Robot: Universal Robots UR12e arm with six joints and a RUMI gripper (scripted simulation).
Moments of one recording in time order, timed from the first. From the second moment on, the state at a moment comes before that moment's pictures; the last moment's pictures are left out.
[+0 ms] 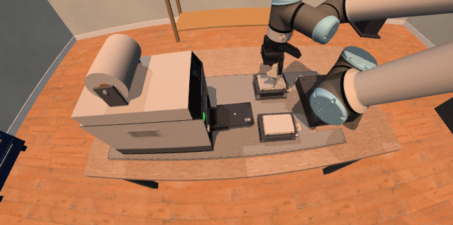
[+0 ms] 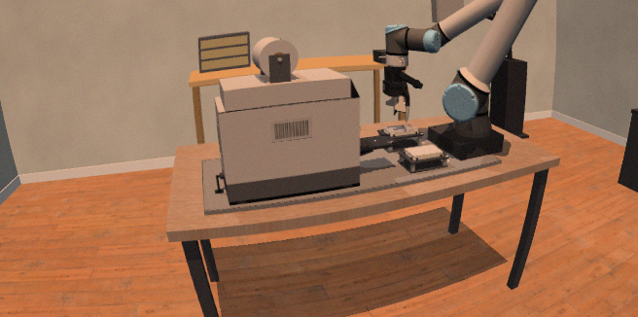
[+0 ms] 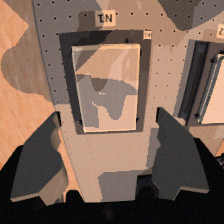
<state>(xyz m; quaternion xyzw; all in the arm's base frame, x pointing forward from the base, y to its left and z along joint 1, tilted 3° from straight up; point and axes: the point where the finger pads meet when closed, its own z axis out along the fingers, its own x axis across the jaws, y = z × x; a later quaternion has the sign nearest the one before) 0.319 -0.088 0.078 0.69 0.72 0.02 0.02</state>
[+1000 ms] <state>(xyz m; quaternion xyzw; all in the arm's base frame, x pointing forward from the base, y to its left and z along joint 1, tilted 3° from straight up) 0.317 -0.088 0.122 0.69 0.72 0.02 0.02</state>
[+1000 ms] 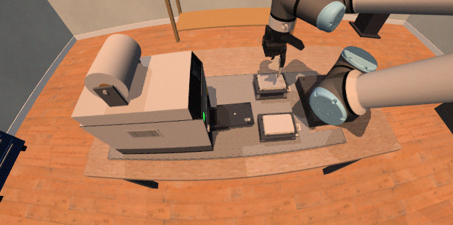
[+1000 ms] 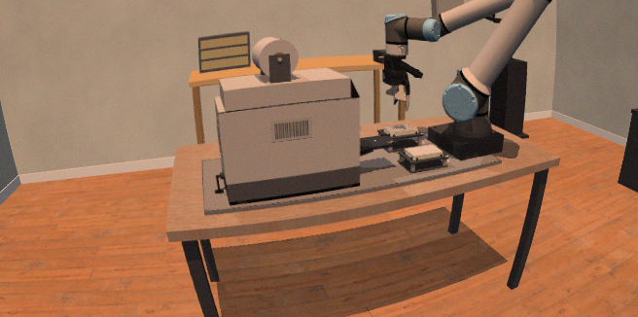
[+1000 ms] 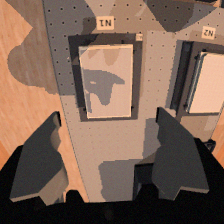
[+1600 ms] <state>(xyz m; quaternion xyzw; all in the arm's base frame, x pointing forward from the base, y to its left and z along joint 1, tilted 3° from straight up) 0.316 -0.086 0.140 0.69 0.72 0.02 0.01</state>
